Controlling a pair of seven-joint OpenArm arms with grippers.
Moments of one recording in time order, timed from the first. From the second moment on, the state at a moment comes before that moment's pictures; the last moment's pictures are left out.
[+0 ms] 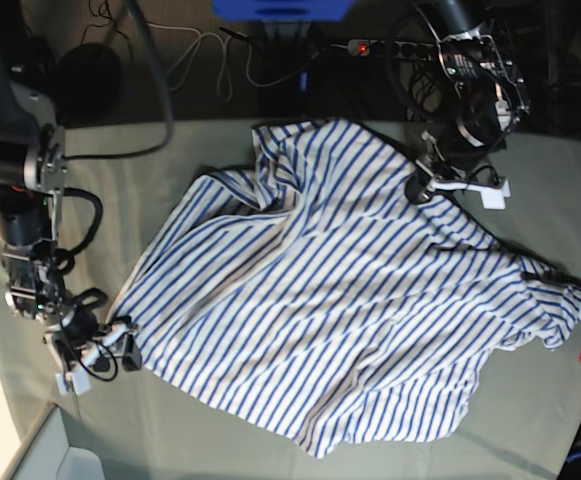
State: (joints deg) left arm 6.1 7.1 -39.2 71.6 -38.3 -18.5 46.9; right arm 35.7 16.9 7.5 21.0 -1.5 34.4 3.0
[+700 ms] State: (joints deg) left arm 4.7 1.7 -46.7 81.8 -33.8 -15.8 47.6; right arm 21.2 12.5 7.8 28.0 -0.3 29.6 9.3
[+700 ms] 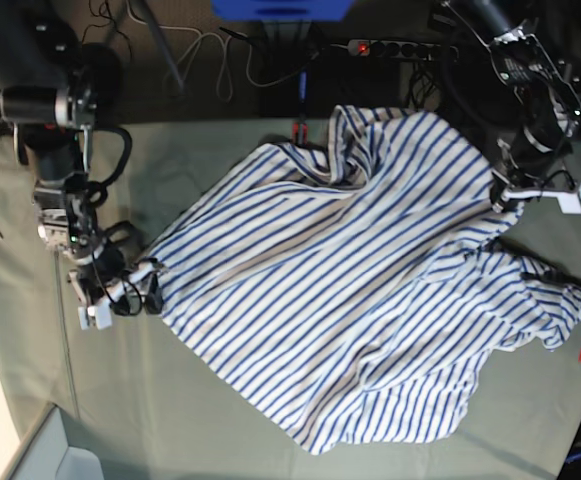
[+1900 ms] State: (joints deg) left arm -38.1 -8.7 -19.7 71.7 -32.6 -15.1 48.6; right arm 15.4 2.9 13.5 97.7 -1.5 34.6 -28.5
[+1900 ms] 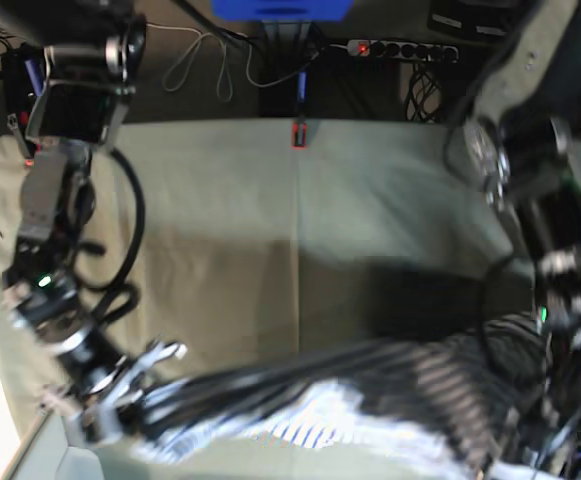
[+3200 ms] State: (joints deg) left arm -59.9 -4.7 -13.0 47.1 -33.2 -15.4 41.8; right arm -5.4 -7.7 -6.7 104.6 9.6 34.6 -32.3
